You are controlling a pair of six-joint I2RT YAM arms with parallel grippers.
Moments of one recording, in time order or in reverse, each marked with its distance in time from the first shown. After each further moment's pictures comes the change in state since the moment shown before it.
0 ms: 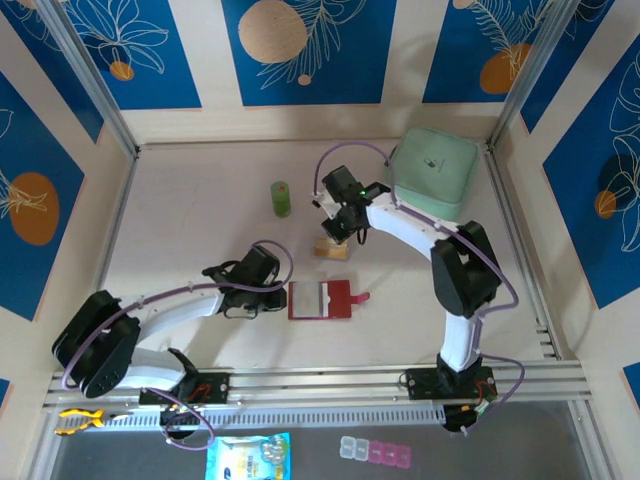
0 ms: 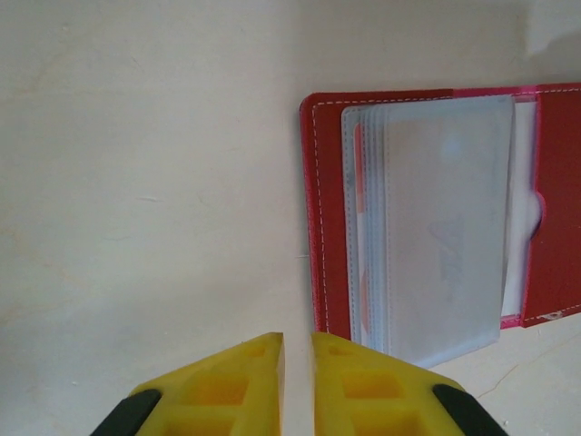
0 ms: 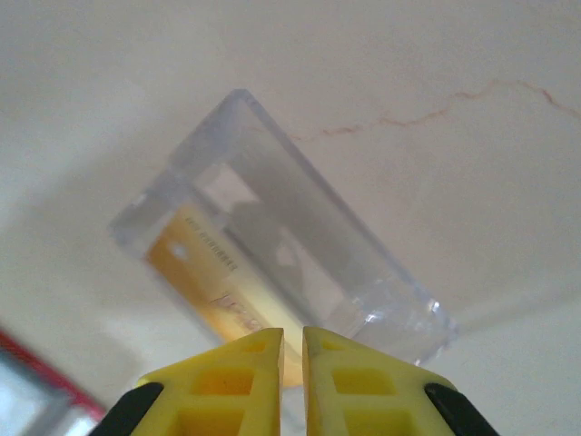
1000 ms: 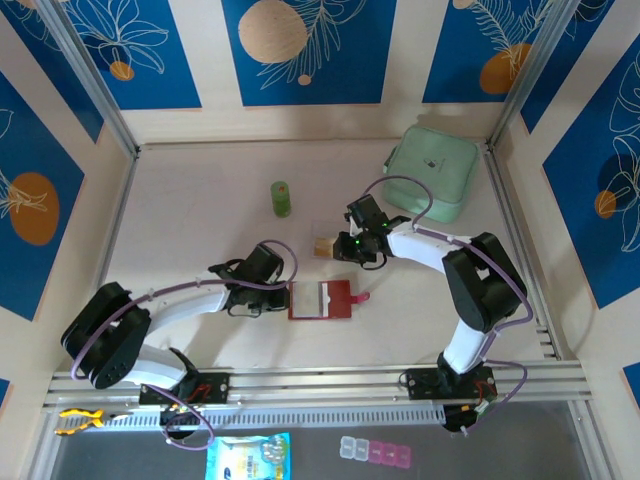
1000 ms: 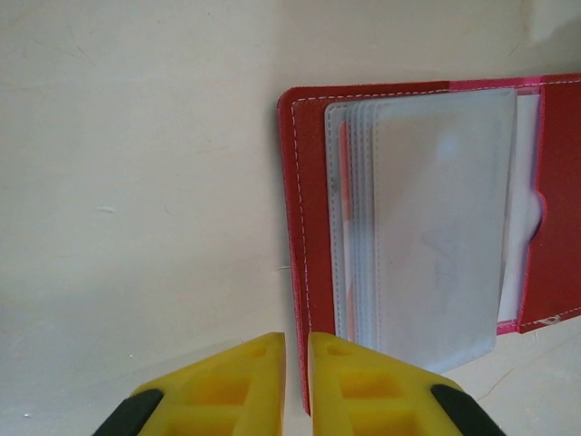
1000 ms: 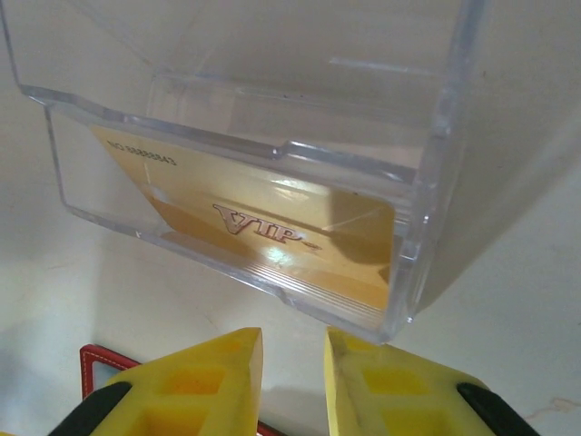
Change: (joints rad) left arm 0.000 0.055 0.019 0.019 0.037 0.000; right arm -0.071 -0.113 -0.407 0.352 -0.243 0.668
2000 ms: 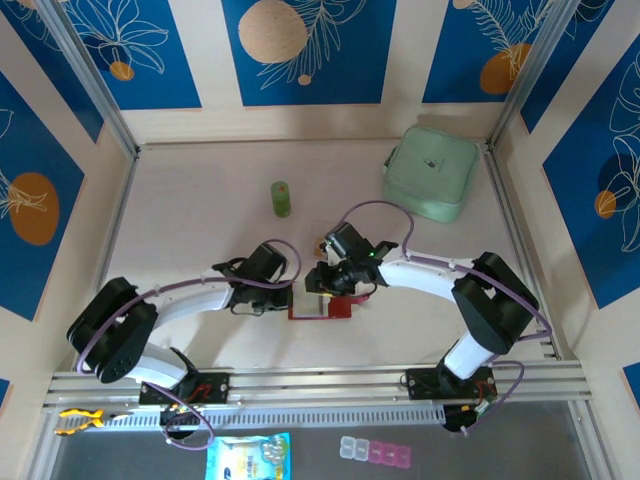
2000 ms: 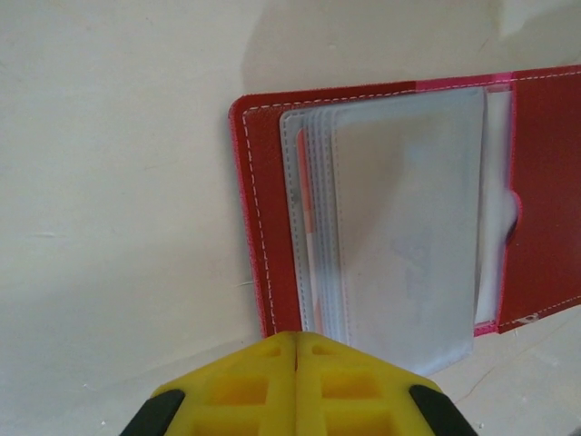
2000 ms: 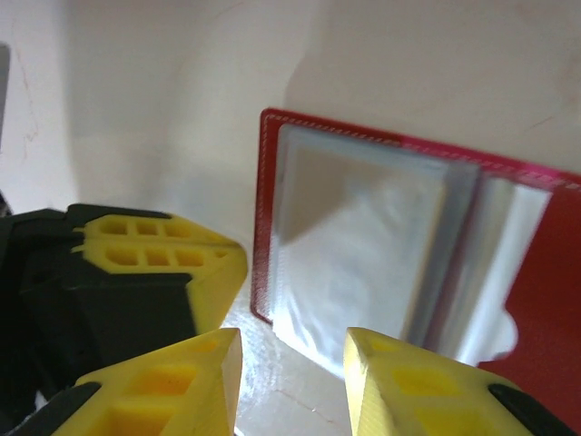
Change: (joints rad) left arm 0.000 0.040 0.009 0.042 0.048 0.019; right arm 0.246 -0.125 -0.125 0.051 -0.197 0.239
